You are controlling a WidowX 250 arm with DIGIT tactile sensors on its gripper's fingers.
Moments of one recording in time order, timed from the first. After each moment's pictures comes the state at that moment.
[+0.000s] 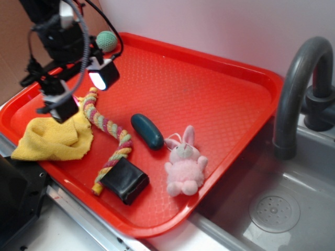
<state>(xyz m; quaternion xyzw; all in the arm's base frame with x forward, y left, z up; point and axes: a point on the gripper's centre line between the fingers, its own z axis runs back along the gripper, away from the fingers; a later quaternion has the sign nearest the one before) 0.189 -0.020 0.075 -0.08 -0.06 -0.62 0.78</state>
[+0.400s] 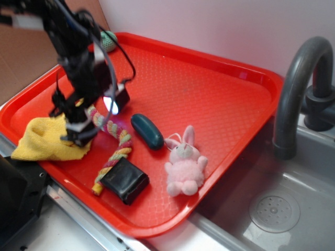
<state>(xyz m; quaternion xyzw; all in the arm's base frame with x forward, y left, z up) 0.190 -0.024 0.027 -0.04 -0.03 -0.61 0.79</state>
